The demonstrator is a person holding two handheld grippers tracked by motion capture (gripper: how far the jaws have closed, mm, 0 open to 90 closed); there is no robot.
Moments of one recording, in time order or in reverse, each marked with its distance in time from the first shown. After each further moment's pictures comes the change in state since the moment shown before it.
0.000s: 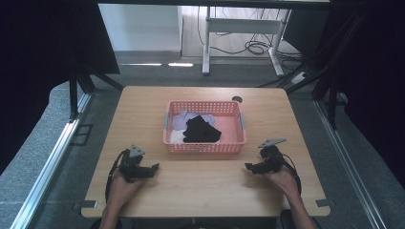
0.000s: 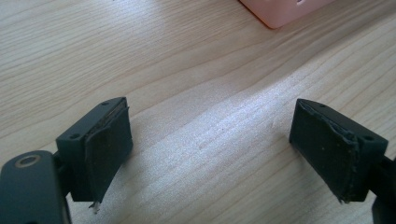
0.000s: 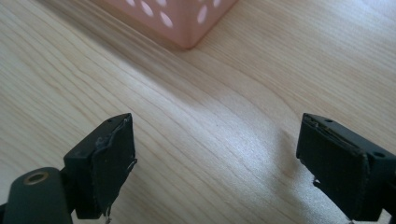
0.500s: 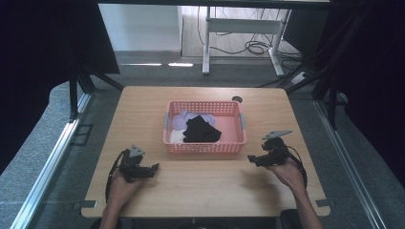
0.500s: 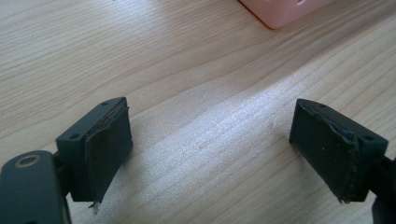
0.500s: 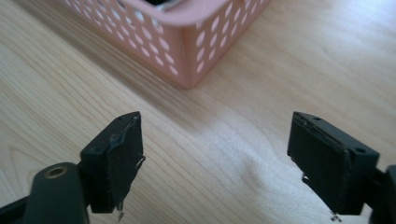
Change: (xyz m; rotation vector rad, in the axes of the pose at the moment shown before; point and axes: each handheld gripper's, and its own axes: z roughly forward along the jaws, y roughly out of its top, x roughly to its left) left arm 0.000 0.000 0.000 0.001 0.000 0.002; right arm -0.002 0.027 -0.032 -0.031 0.005 -0.008
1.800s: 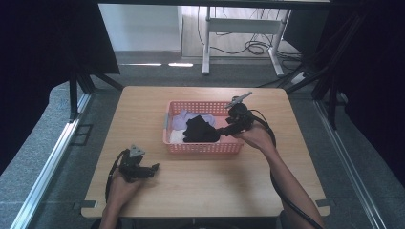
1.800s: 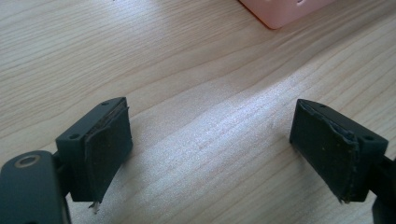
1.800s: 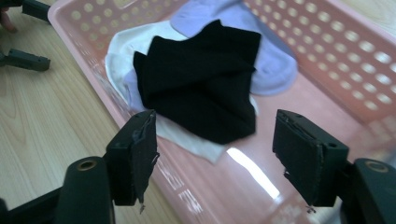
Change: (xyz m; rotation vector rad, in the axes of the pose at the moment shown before) left arm 0.001 0.000 0.000 0.003 -0.002 0.005; right arm 0.040 0.143 0.034 0.043 0.159 -0.189
